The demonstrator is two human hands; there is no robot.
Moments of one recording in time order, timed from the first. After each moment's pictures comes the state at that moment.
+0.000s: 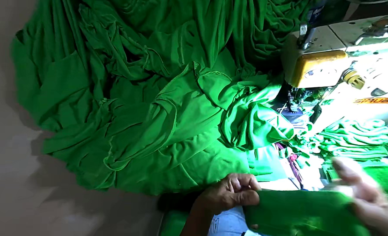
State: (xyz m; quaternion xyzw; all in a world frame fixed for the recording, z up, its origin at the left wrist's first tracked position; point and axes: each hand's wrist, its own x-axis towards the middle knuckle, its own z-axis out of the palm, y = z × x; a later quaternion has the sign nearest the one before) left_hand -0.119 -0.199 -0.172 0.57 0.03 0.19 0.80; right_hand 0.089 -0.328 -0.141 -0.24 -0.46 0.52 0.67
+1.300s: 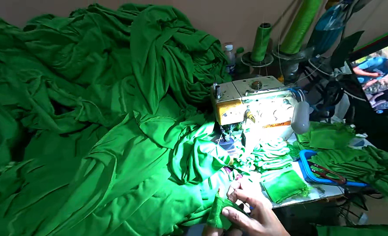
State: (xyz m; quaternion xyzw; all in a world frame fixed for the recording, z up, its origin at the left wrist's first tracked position) left_hand -0.076 -0.269 -0.187 0.71 0.19 0.33 0.60; right_hand 0.081 -0.313 -0.175 -0.52 -0.57 0.20 0.60
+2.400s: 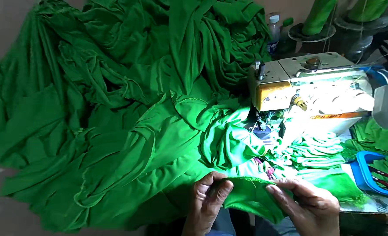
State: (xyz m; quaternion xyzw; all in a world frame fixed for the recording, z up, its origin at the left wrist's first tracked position) left_hand -0.092 -0.204 -0.157 0.65 0.18 0.47 0.57; right_hand 0.082 -0.306 -0.163 -0.50 -0.54 0.06 0.67
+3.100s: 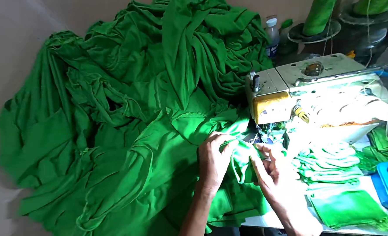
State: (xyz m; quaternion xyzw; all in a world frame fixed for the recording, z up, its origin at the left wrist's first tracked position) left_hand -0.011 -0.121 -0.120 0.83 0.32 0.42 0.18; right_hand 0.084 -0.230 -0.156 -0.64 -0.39 0.16 0.64
